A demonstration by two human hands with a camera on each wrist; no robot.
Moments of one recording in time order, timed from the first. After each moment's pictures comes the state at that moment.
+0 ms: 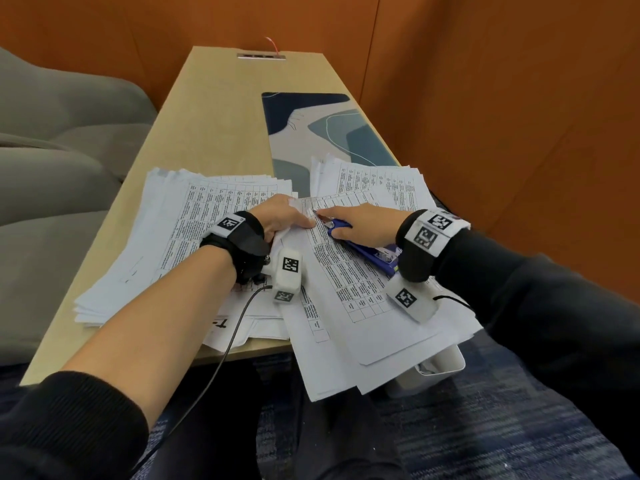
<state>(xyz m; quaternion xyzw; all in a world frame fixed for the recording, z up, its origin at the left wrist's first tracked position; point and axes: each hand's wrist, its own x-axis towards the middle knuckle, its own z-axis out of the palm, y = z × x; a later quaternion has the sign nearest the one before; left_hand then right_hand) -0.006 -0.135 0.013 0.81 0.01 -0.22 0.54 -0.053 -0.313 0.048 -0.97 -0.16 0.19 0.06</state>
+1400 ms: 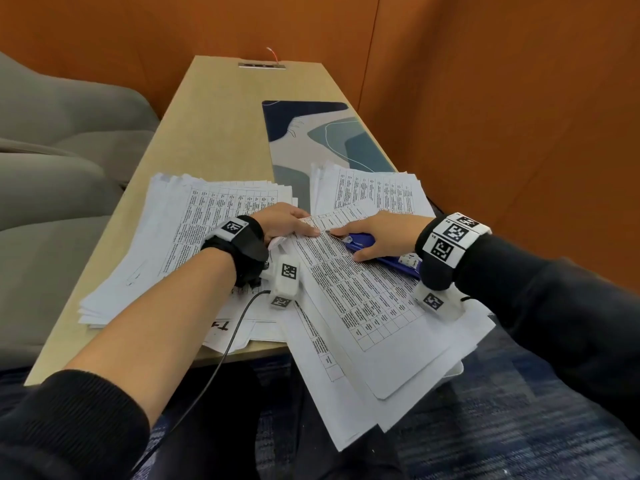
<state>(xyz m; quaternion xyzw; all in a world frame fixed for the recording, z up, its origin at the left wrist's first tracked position) 0.000 -0.129 0.006 0.82 -0.07 -0.26 0.50 -0.057 -0.349 0.045 -0.96 -0.20 0.18 0.00</state>
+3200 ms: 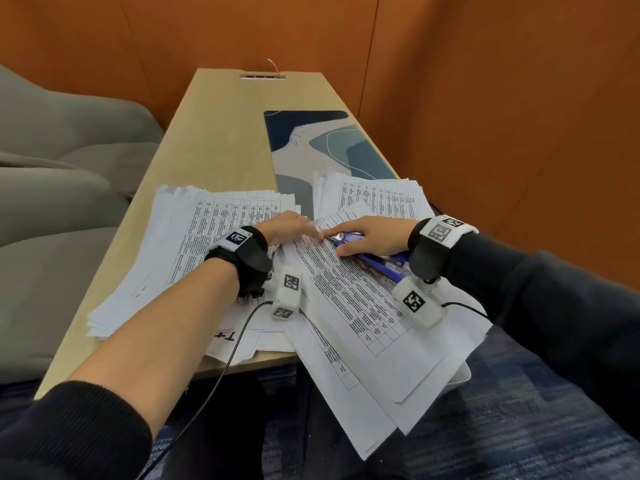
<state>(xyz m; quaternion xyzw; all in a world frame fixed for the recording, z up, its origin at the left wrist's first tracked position) 0.001 -0.132 0.013 0.86 -0.11 -0.26 0.43 -0.055 -0.331 0.053 -0.95 -0.17 0.22 0.15</state>
